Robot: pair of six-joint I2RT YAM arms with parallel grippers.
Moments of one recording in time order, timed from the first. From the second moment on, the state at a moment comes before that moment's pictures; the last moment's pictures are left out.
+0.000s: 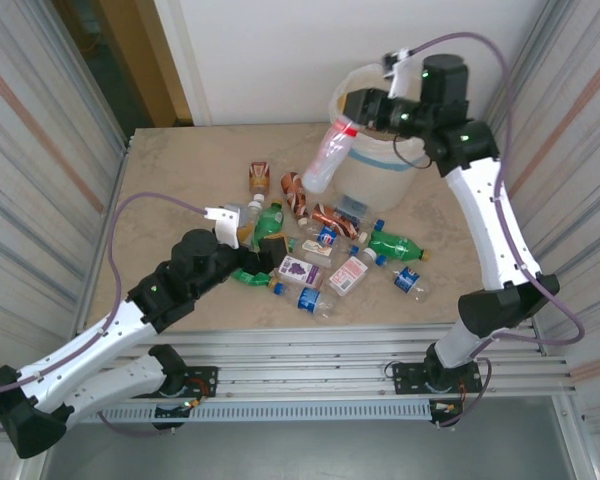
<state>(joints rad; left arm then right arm) -0.81 0.85 0.75 -0.18 -0.11 -0.45 0.28 1.63 2.04 -0.66 -0.58 0.51</state>
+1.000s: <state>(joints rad) -0.81 0.77 0.74 -0.31 -0.30 -0.52 0.03 2.12 2.45 -0.67 -0.33 0.42</state>
